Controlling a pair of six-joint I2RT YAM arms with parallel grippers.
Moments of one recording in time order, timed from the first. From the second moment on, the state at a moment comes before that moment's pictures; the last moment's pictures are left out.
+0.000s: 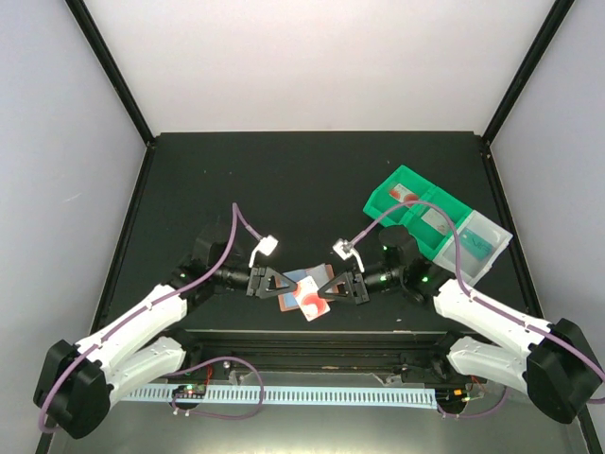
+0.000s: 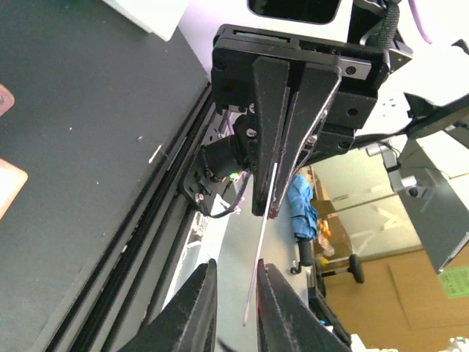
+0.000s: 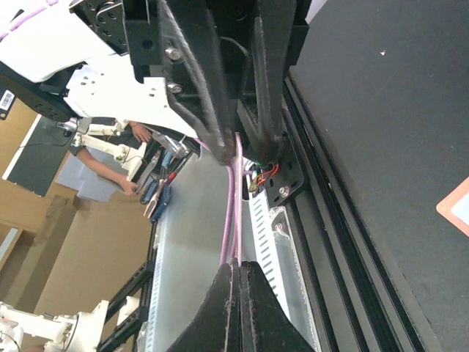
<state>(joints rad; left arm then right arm) -0.53 0.92 0.49 -0.05 1.10 -0.62 0.71 1.05 0.54 0.04 -1.04 0.55</state>
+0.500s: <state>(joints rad) -0.53 0.93 0.44 0.08 1.06 -0.74 0.71 1.04 0.47 0.19 -0.94 0.72</state>
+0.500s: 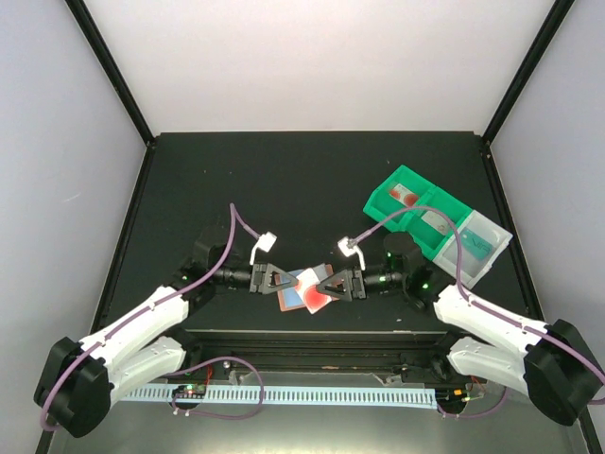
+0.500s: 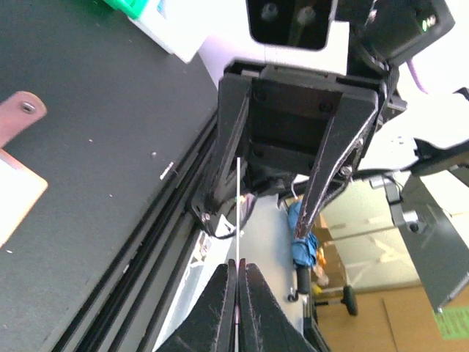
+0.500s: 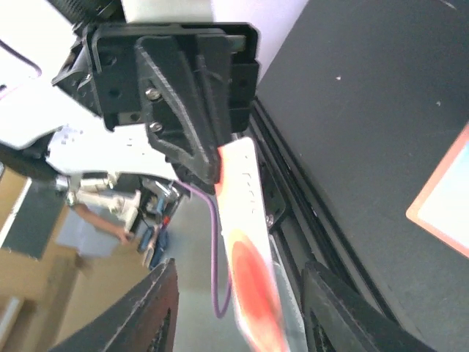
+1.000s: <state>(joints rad) -0.53 0.95 0.41 0.28 0.84 -1.01 0.71 1.04 0.36 0.49 -0.66 1.09</state>
